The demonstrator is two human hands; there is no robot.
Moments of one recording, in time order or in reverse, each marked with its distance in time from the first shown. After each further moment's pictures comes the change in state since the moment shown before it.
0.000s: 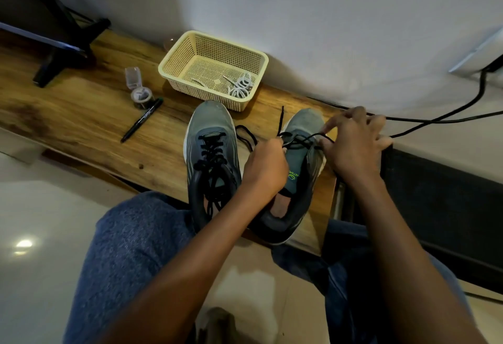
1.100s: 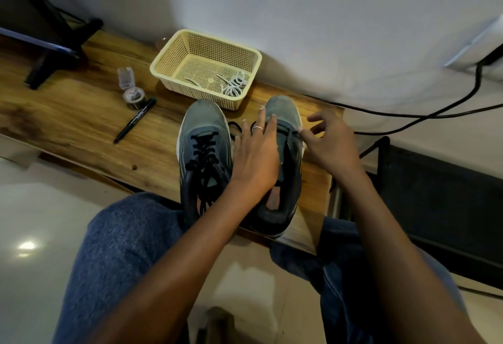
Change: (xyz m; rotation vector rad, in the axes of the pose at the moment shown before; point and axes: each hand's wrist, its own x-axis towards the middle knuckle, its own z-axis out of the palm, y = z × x) left_hand 0.005 -0.002 -0.004 0.365 0.013 0.130; right_hand -0.001 -0.009 0.006 0.457 -0.077 0.024
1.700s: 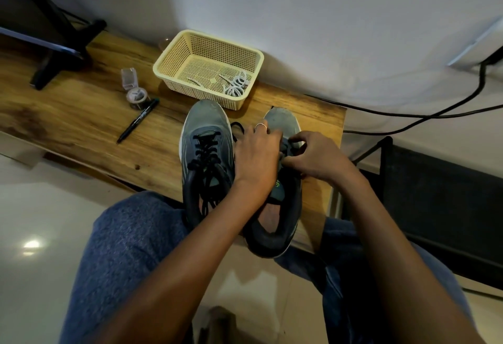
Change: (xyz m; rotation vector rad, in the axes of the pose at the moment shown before) left_hand 0.001 0.001 0.003 0.165 0.157 0.041; right_hand -0.010 -0.010 0.002 -0.014 -0.457 0.069
